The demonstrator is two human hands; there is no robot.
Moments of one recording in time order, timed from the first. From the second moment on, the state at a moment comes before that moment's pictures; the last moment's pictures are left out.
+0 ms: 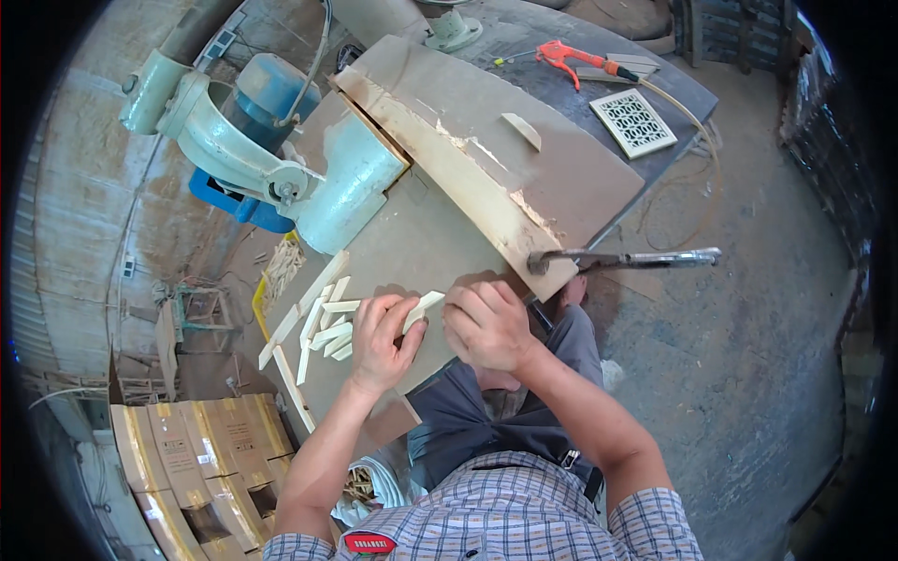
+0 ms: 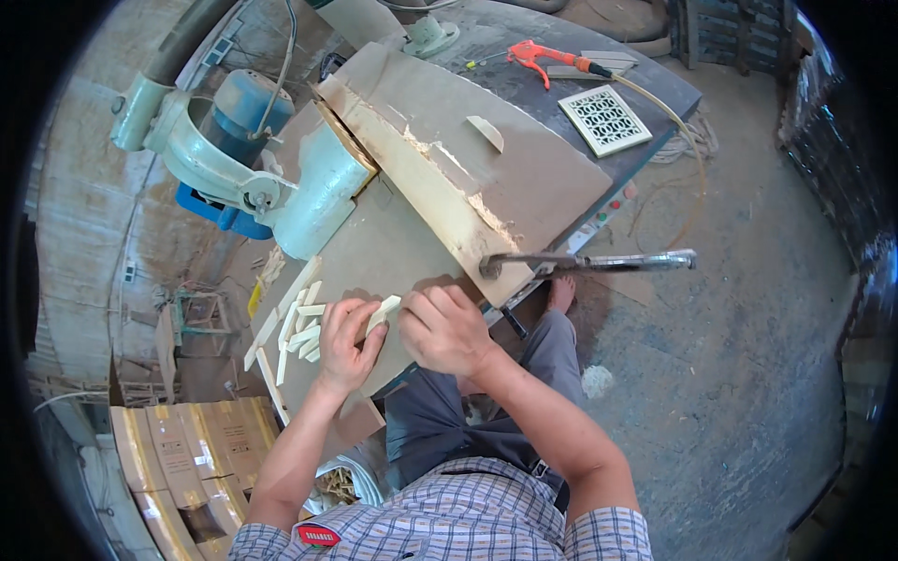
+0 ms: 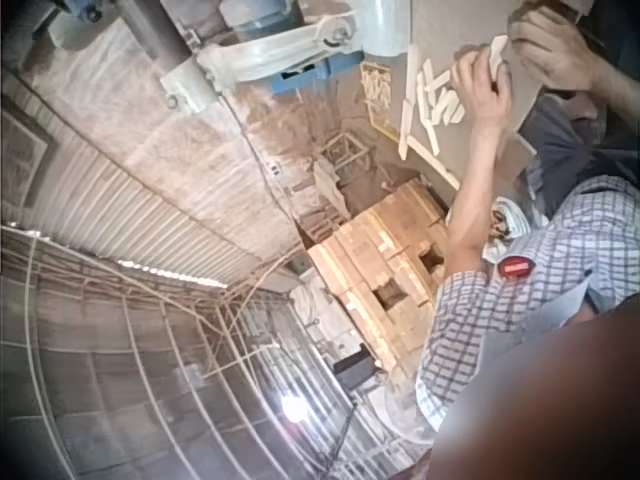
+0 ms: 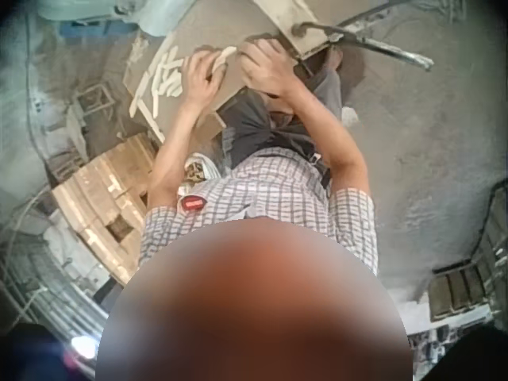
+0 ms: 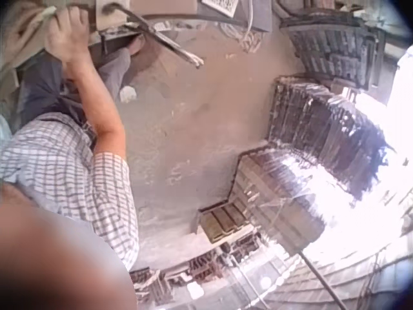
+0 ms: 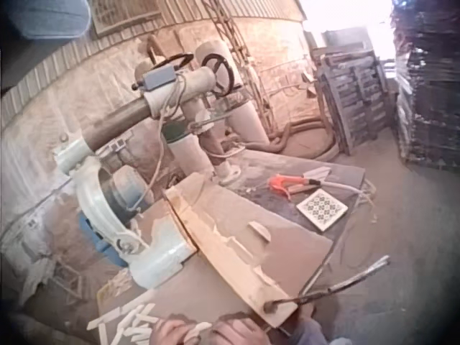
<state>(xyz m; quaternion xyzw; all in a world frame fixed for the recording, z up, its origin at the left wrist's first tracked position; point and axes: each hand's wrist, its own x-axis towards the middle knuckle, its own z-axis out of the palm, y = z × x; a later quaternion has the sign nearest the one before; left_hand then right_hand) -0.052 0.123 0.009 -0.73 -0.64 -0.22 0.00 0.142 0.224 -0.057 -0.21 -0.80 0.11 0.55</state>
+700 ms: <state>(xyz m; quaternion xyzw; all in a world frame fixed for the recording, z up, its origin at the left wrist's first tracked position) -0.046 0.125 0.010 -0.73 -0.66 -0.20 0.03 0.147 0.225 -0.067 -0.17 -0.81 0.11 0.55</state>
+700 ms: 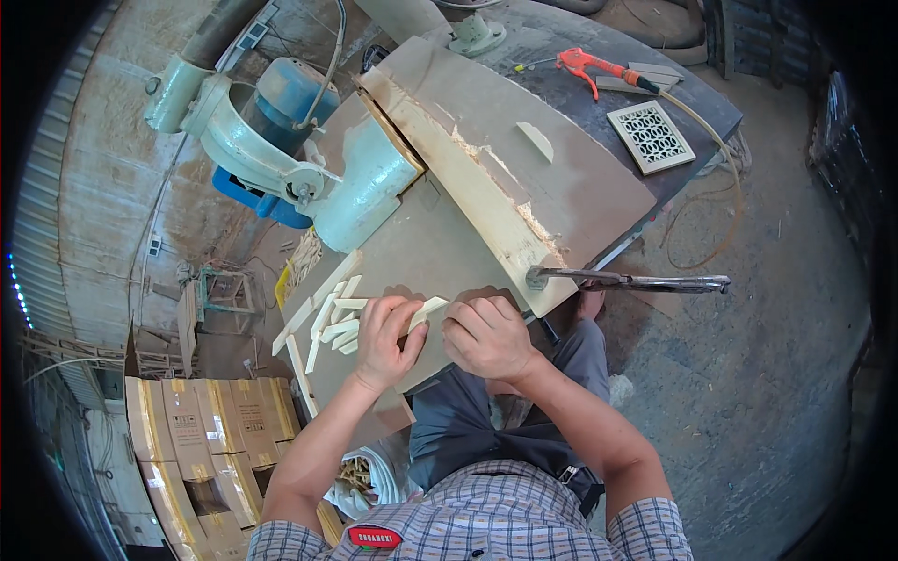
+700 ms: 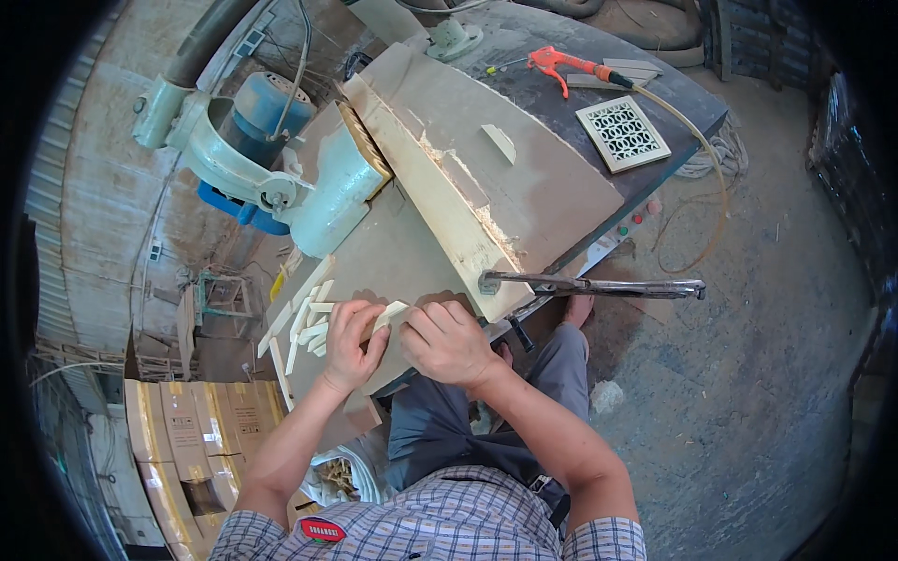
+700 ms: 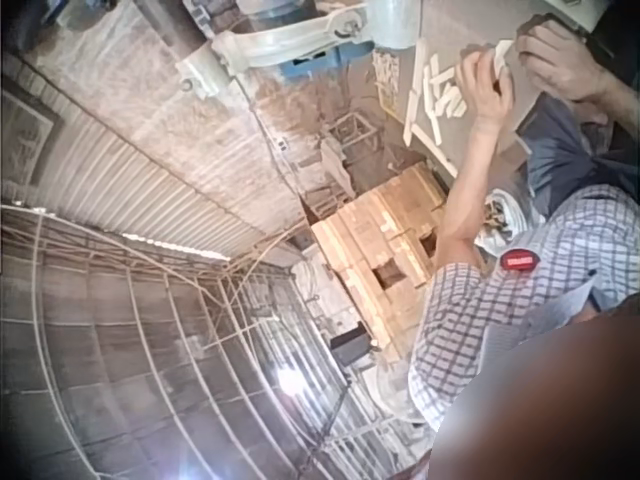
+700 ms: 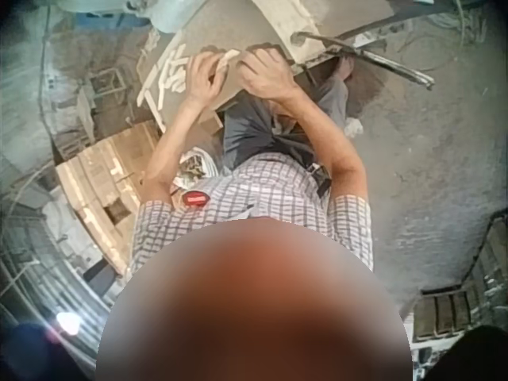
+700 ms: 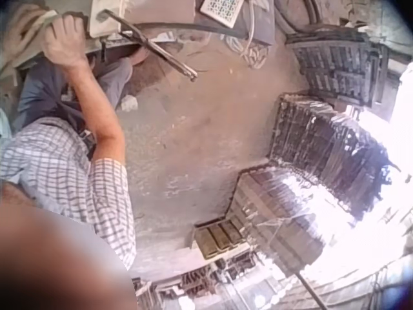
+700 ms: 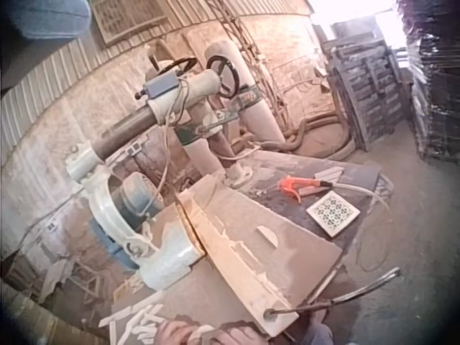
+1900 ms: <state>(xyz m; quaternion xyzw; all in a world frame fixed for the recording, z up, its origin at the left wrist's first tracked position) -0.194 0.172 0.055 -0.49 -0.85 -0.18 0.01 0.121 0.229 -0.026 -0.22 -0.88 0.18 0.38</state>
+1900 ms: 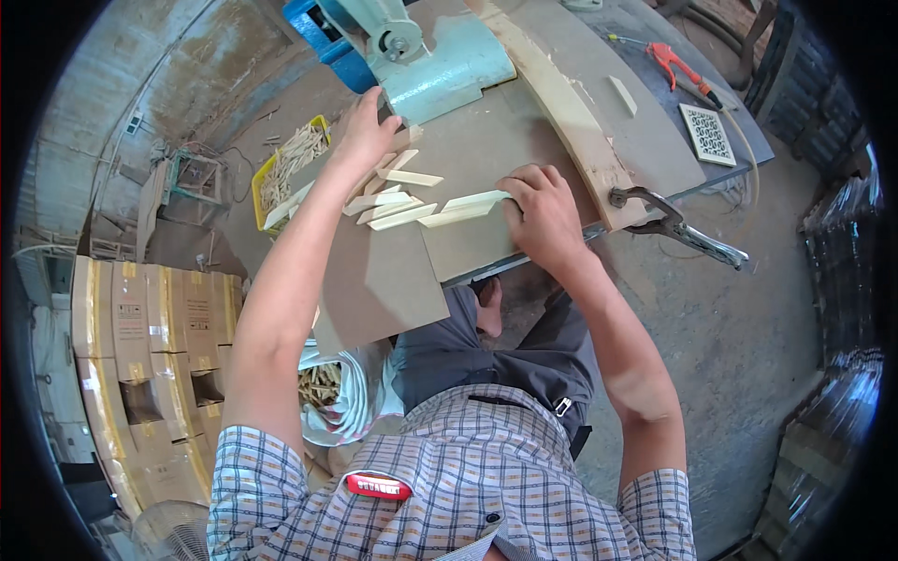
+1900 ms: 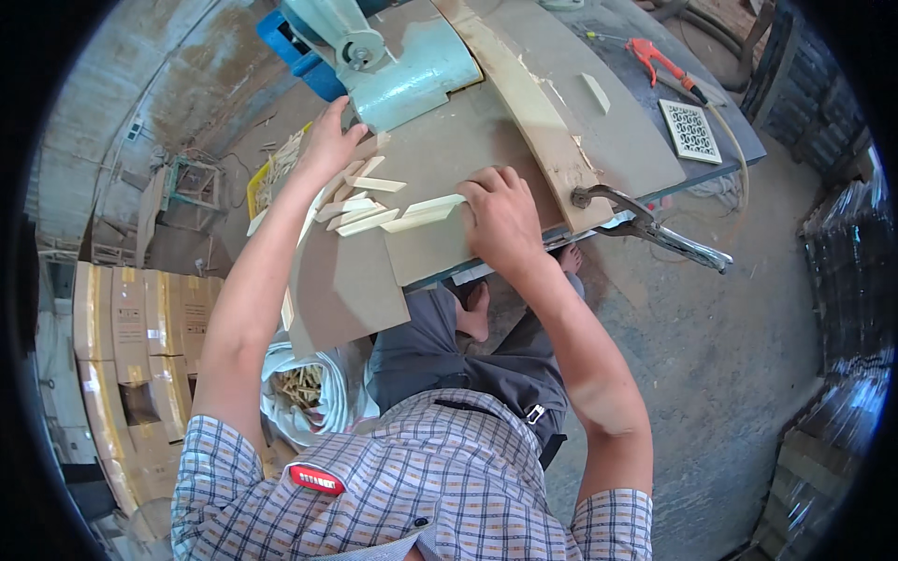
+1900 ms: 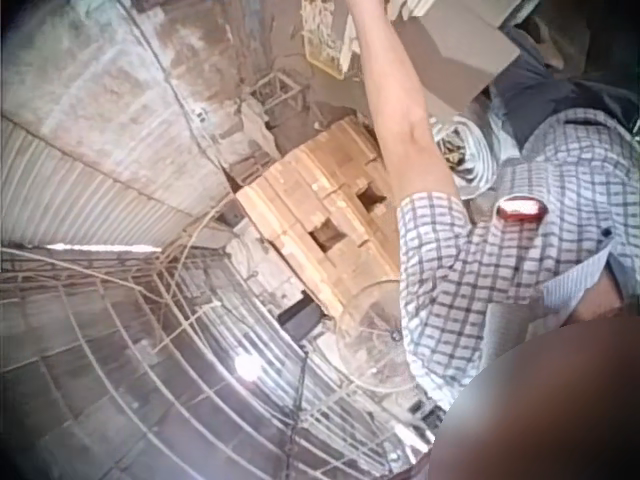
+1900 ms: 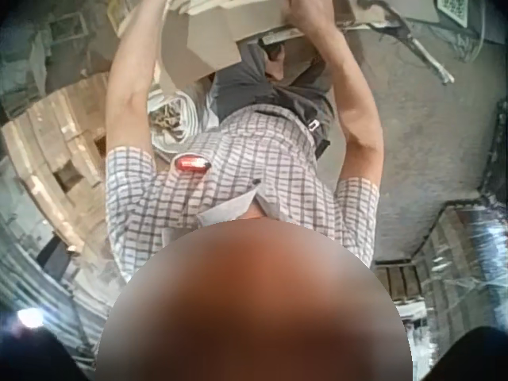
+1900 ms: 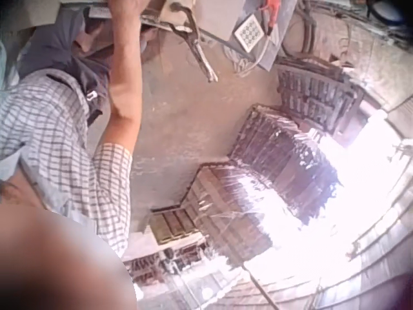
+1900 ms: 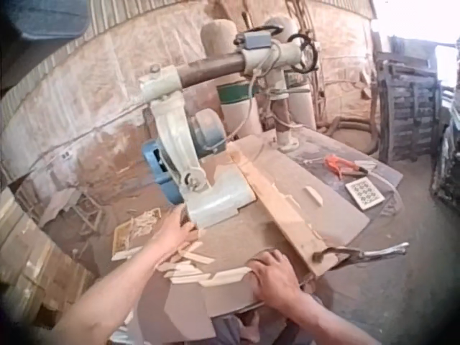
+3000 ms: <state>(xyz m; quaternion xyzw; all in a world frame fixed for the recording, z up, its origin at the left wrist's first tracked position) -0.096 0.061 -0.008 -0.71 -0.62 -0.32 0.12 0.059 0.310 0.012 -0.36 -0.88 -0.03 0.30</state>
